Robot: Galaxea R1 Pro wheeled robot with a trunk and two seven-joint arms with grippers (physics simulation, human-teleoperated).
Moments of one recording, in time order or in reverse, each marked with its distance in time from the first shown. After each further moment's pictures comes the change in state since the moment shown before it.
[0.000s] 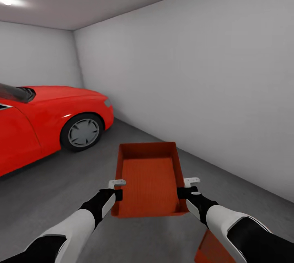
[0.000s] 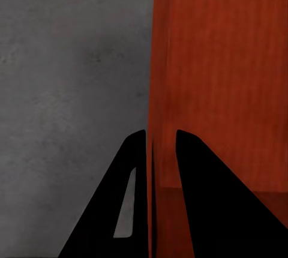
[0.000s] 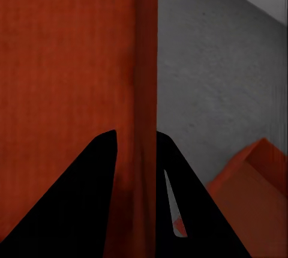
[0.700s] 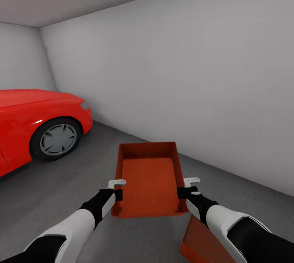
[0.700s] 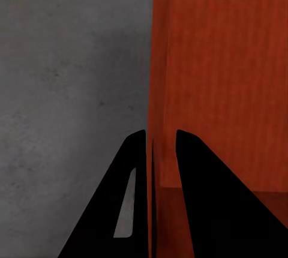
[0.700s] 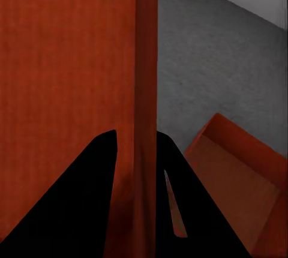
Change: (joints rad) left arm 0.000 0.000 0.001 0.000 -0.001 -0.001 -0.002; right arm 0.000 0.000 0.000 0.000 0.000 0.000 0.000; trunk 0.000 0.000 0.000
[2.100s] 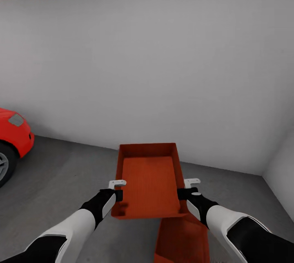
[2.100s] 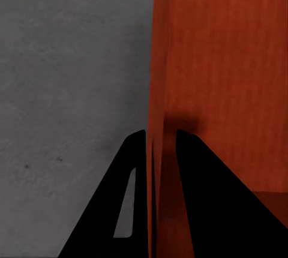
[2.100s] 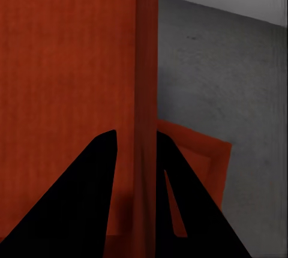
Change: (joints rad) left arm 0.001 -0.002 -0.004 0.000 0.001 0.012 0.007; right arm 0.000 0.001 -0.008 0.013 0.002 0.000 0.007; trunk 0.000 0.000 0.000
